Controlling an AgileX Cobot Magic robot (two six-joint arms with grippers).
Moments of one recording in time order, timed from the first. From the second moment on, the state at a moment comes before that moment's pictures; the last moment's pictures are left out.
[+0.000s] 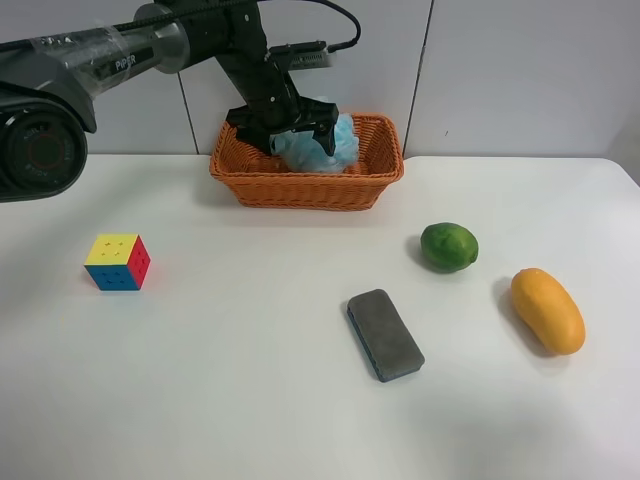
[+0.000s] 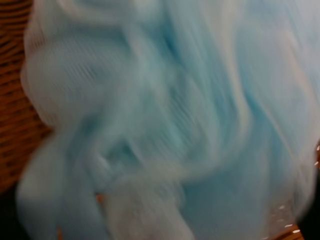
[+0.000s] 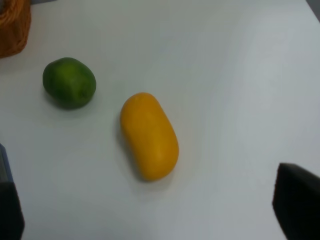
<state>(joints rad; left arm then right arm) -0.42 2.50 -2.37 -0.20 0.97 -0.09 0.00 0.00 -0.48 -0.03 1.06 0.09</state>
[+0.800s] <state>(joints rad) -0.40 2.18 -2.36 -0.15 1.21 -0.06 0.00 0.00 -0.48 -0.03 1.06 0.09</state>
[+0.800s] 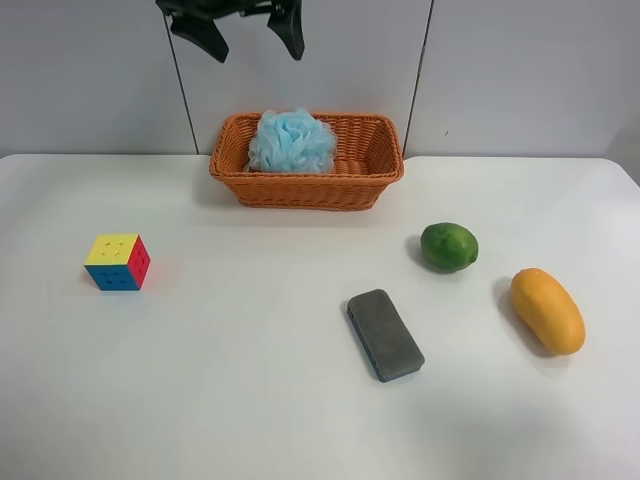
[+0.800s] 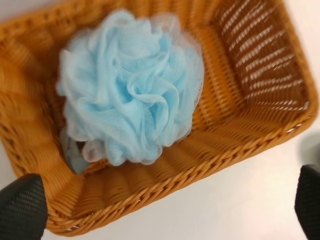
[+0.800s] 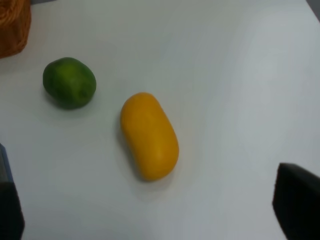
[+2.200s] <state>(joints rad) -0.24 0.44 -0.67 -0.01 1.07 -0.02 0.00 0.00 -0.48 -0.03 1.06 0.09</state>
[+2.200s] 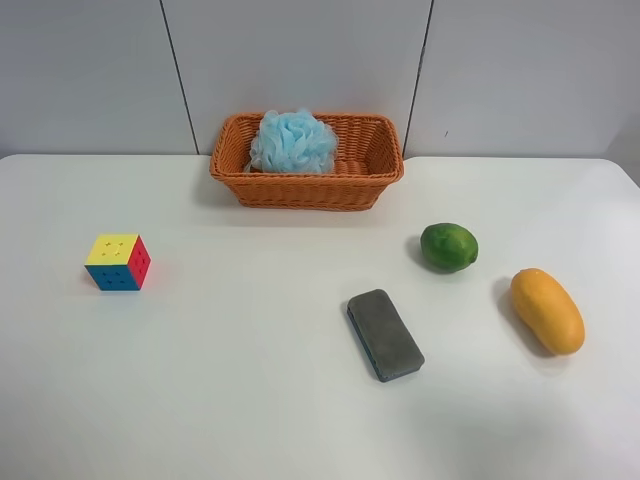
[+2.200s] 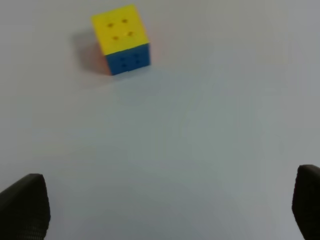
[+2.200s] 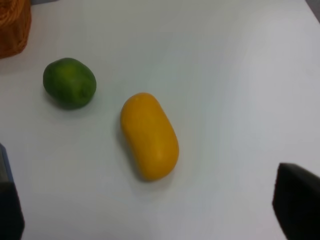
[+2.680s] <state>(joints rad) 0.04 0.14 -0.51 -0.02 1.05 0.00 0.00 0.00 -0.48 -0.03 1.06 0.09</state>
